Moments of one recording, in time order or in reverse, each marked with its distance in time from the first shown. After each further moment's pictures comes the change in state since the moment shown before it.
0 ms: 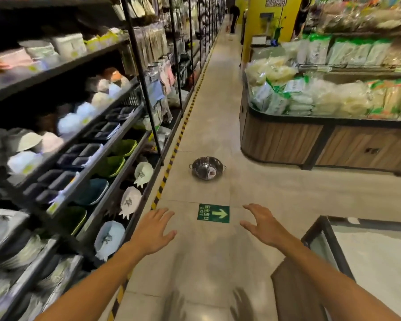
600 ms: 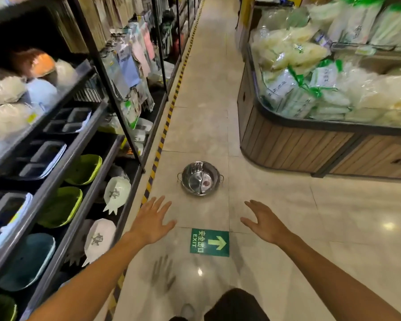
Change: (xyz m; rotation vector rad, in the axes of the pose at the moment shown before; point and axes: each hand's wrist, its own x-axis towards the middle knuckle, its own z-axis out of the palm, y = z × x) left_hand 0.512 -0.164 -0.011 -0.101 -0.206 -0.067; right_hand 0.499 0.079 -0.047 0.013 -0.145 0.175
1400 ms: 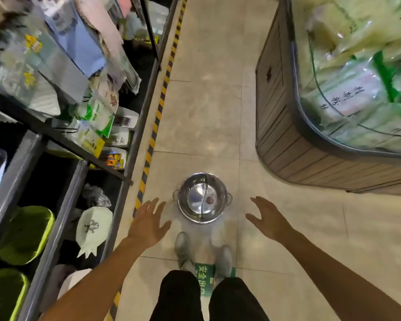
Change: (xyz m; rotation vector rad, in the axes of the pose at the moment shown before) left_hand 0.493 -0.071 -0.087 -0.019 -0.192 -0.134; right_hand 0.520 0.053 -0.110 0.081 -0.200 0.136
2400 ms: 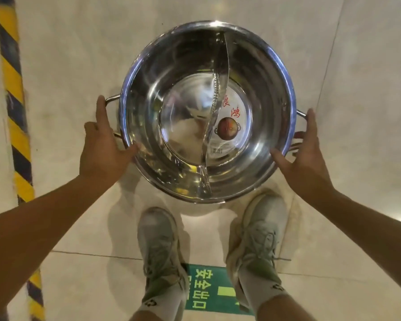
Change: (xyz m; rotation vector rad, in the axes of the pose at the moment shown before) left_hand 0.496 -0.122 0.485 -0.505 0.114 -0.327; right_hand 0.491 0.260 0.436 0.329 0.171 0.220
